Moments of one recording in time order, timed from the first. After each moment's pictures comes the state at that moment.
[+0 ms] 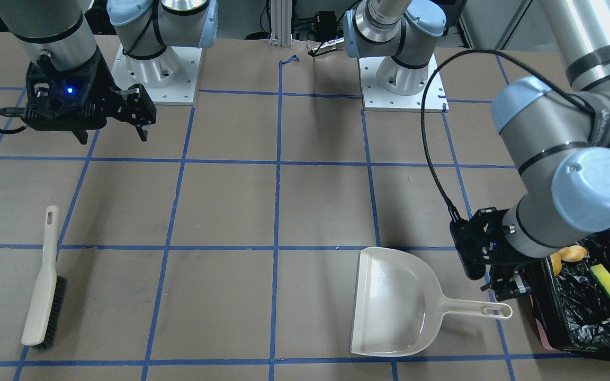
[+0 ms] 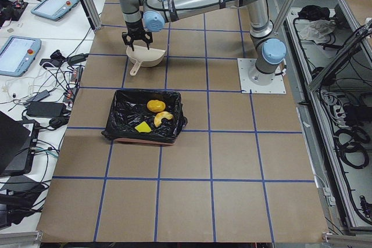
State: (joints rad) left arm -1.45 -1.98 -1.33 -1.45 1.65 1.48; right arm 1.55 -1.59 1.62 -1.61 -1.60 -0.13
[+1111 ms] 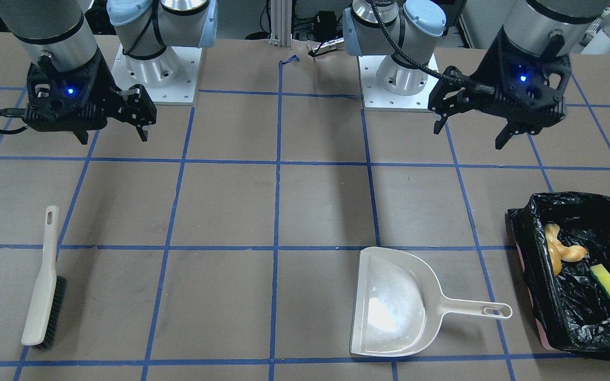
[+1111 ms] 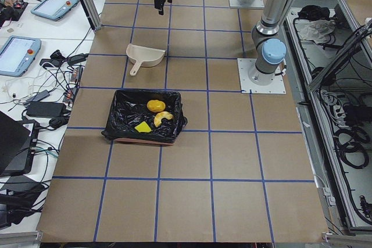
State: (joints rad) left arm -1.49 -1.60 -1.41 -1.68 1.56 0.31; right arm 1.55 -1.59 1.62 -1.61 -1.60 -0.13
